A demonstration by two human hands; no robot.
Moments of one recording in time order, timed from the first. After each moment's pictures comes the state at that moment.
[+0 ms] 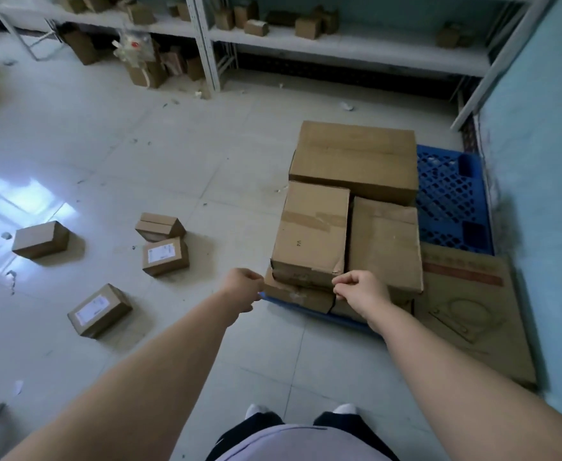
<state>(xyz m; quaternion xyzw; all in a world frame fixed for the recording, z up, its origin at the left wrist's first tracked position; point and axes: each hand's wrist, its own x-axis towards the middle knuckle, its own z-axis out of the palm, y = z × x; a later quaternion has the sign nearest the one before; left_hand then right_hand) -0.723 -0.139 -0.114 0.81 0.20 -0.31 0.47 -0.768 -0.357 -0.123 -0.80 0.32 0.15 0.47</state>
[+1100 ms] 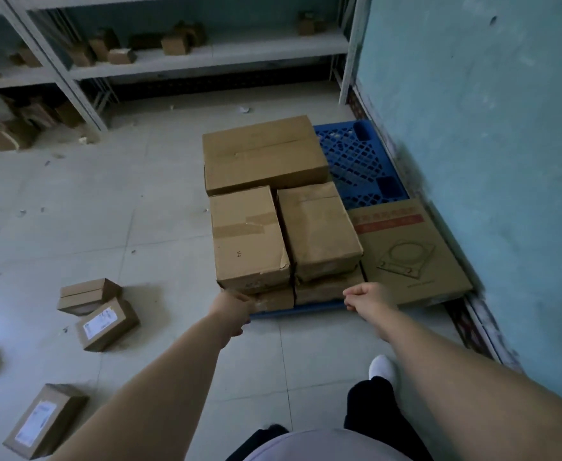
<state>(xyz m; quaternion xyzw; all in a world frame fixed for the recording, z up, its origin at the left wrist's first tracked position) -0.722 -0.201 -0.146 0.83 0.08 -0.40 0.38 -0.855 -0.424 -0.168 -0.69 0.50 0.08 0.52</state>
